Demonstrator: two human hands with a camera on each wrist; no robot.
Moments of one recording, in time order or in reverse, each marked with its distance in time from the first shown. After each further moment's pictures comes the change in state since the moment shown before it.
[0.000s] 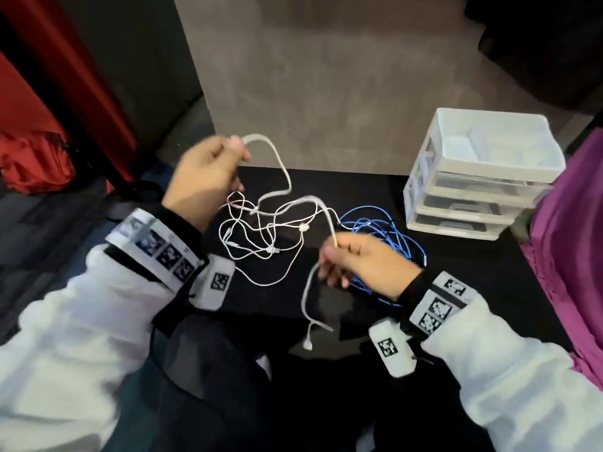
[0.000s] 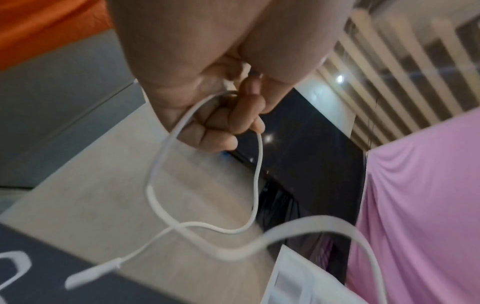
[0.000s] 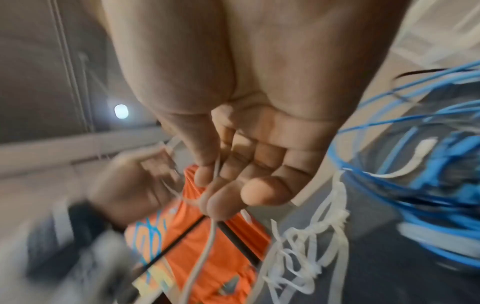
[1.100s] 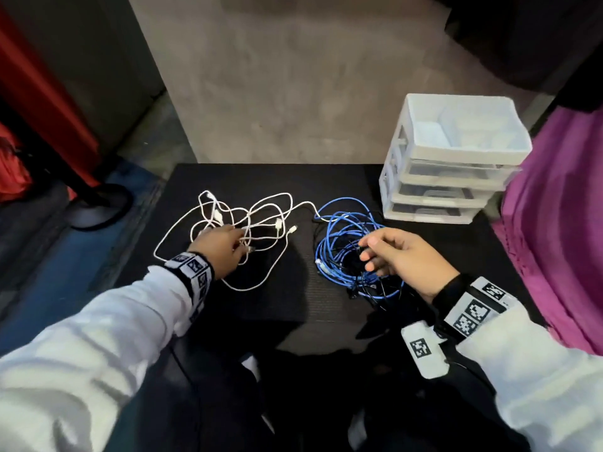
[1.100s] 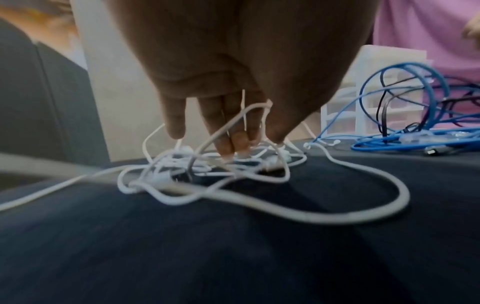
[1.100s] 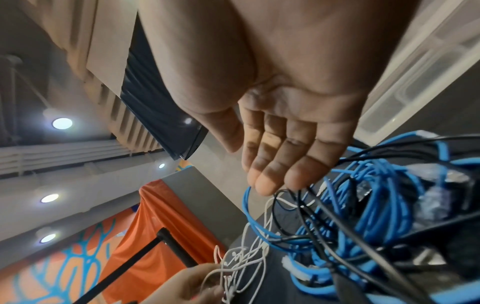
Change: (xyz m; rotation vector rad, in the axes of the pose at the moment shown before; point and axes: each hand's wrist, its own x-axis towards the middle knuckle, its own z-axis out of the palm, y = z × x) left_hand -0.004 -0.168 0.037 1.114 -0.560 0.002; right_hand -0.047 0.040 -0.064 0.052 0.453 0.195
